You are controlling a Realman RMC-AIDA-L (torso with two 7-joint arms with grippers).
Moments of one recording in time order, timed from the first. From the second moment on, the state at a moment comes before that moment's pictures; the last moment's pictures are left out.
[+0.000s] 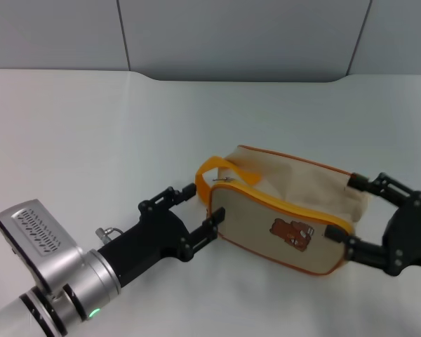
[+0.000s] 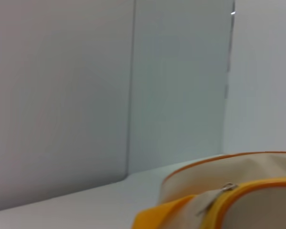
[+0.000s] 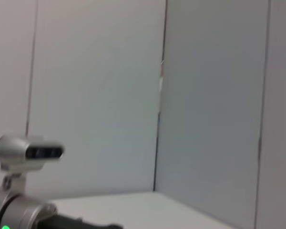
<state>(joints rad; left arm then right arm) -0.49 -2.08 0.02 -0.23 2.13 1.23 -0.33 0.32 2.08 -0.52 -0.40 -1.82 -1.74 0.66</state>
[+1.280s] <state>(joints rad) -0.56 -2.08 -0.08 -0.34 2.16 1.04 -0.27 0.30 2.08 -0.42 -0.40 -1.82 -1.77 0.62</state>
